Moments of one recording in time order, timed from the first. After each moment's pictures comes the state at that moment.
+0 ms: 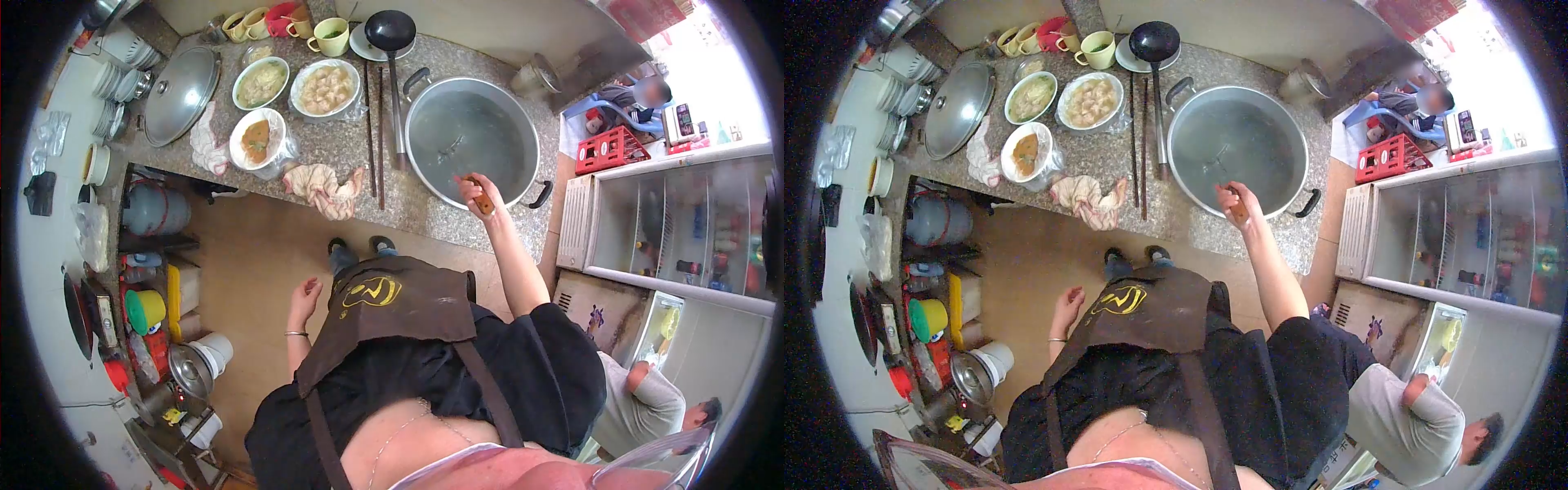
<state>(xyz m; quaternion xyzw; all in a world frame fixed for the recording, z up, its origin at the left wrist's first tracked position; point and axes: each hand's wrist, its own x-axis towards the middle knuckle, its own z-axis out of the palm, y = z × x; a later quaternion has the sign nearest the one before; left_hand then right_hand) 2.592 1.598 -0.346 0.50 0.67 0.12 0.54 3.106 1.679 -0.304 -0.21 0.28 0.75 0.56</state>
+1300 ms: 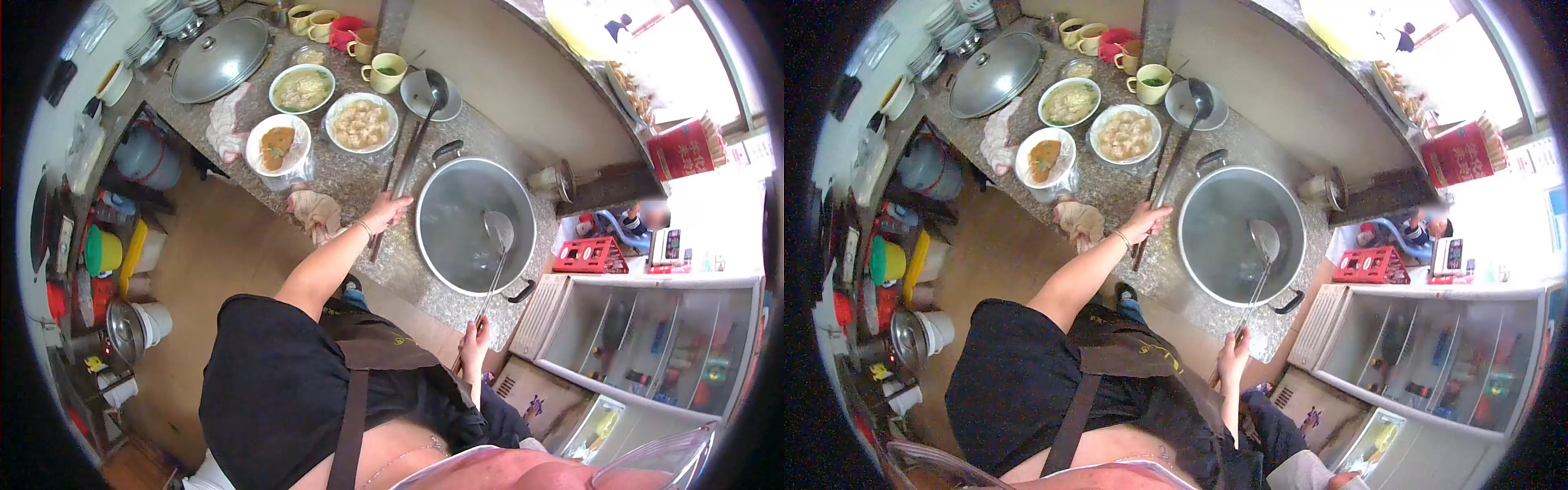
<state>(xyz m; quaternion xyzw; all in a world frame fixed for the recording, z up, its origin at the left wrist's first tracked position) 2.863 1.859 -0.337 0.31 0.42 0.30 0.80 3.078 1.521 -0.309 -0.78 -0.26 0.34 0.45</state>
